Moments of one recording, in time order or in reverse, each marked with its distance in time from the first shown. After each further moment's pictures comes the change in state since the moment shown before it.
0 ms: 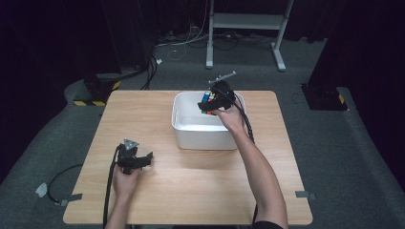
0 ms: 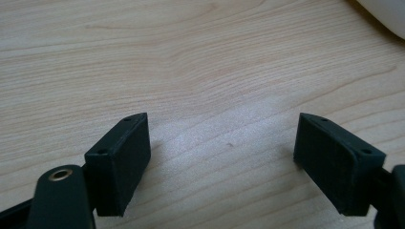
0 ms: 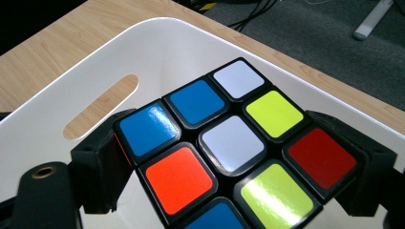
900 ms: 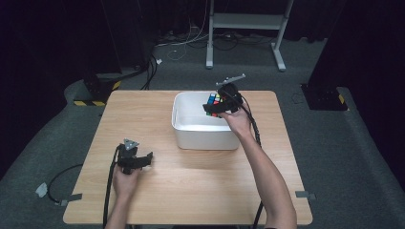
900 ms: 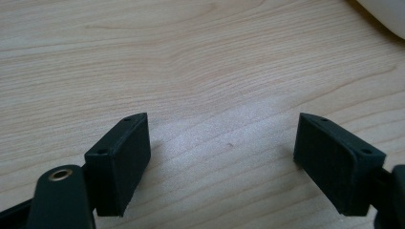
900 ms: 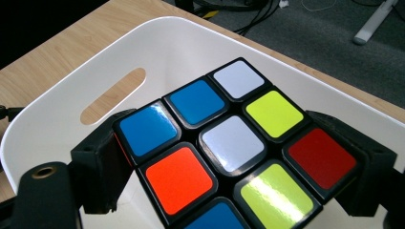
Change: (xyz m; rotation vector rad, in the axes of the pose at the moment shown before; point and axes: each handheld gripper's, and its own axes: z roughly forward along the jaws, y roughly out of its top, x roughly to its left) left arm 0.000 0.000 0.000 0.001 0.001 0.001; right arm -0.004 -0.015 -0.025 -0.037 0.015 0.007
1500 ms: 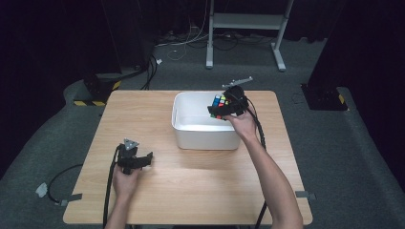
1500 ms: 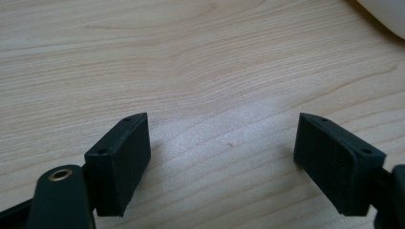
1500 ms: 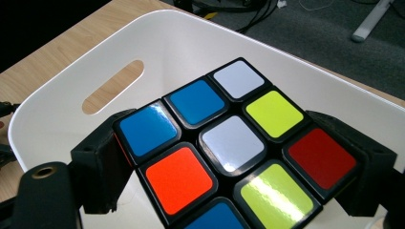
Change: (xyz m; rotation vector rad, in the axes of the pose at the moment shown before) left arm 0.000 0.000 0.000 -0.002 0.000 -0.003; right arm -0.006 -0.012 -0.014 -0.014 0.003 0.023
